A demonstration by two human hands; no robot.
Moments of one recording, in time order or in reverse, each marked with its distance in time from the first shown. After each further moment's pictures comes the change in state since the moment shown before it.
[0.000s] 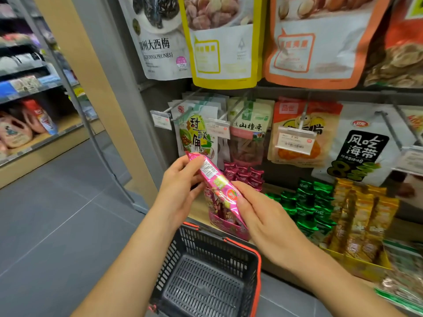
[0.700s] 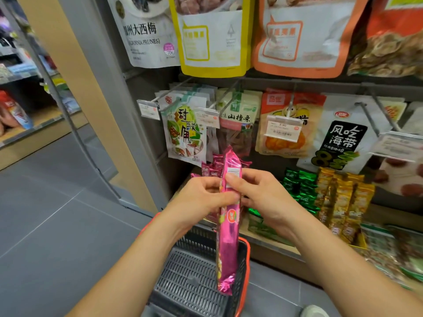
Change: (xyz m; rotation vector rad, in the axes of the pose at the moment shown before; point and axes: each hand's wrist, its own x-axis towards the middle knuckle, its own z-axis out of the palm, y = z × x) left_hand -0.024 -0.033 0.009 0.379 -0.444 -0.087; right_hand 0.018 0.001 -0.008 0.692 0.038 0.362
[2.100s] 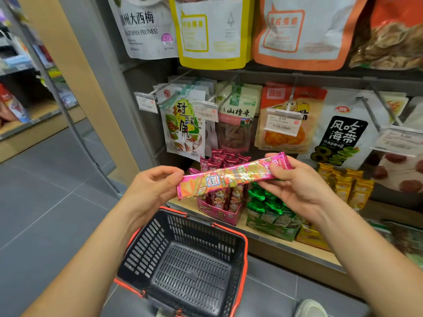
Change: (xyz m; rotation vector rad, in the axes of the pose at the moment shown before) left_hand -0.017 -0.012 -0.068 -0.320 0.285 0.052; right_hand 0.005 0.002 -0.055 0.518 0.279 0.218
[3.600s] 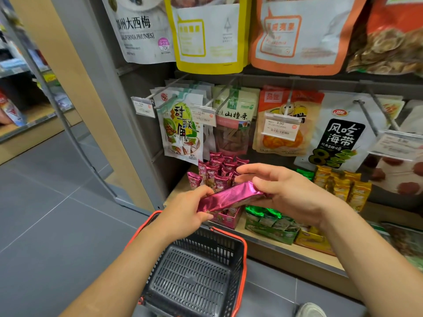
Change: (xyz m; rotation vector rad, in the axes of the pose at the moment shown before) left_hand 0.018 -0.049 0.031 1.222 -0.275 0.260; right_hand -0.008 -0.006 0.005 -0.508 -0.426 0.023
